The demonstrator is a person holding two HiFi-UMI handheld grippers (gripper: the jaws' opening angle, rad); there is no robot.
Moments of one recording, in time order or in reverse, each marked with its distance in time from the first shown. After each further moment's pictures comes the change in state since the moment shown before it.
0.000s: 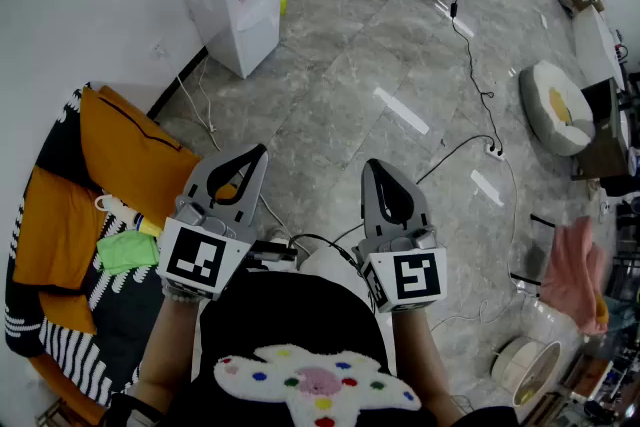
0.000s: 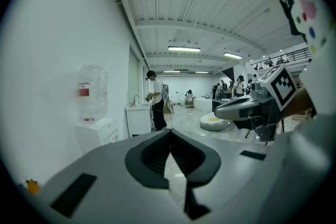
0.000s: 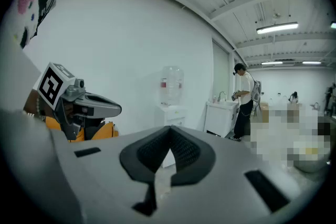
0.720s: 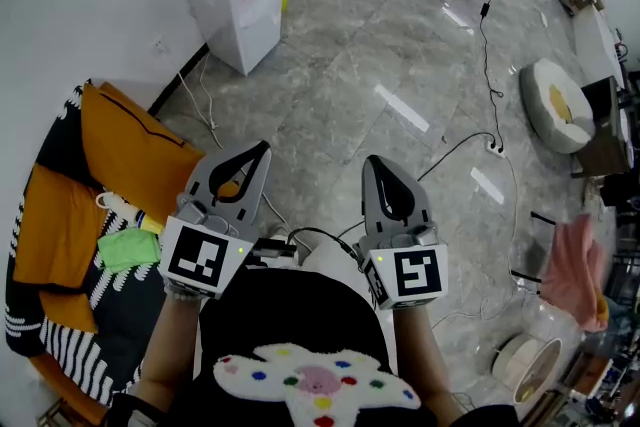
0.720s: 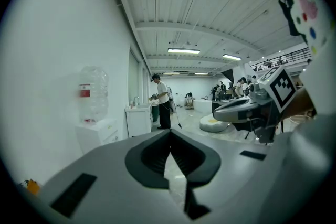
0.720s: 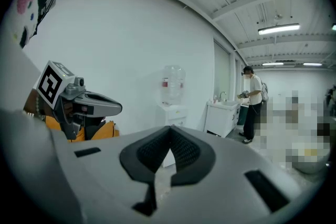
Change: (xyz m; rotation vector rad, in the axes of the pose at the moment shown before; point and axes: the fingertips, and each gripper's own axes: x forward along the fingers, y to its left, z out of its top) left arm -0.008 0.002 -0.001 0.004 -0.024 -0.004; right arm 0.002 0.007 -0.005 -0.027 -0.006 -0.009
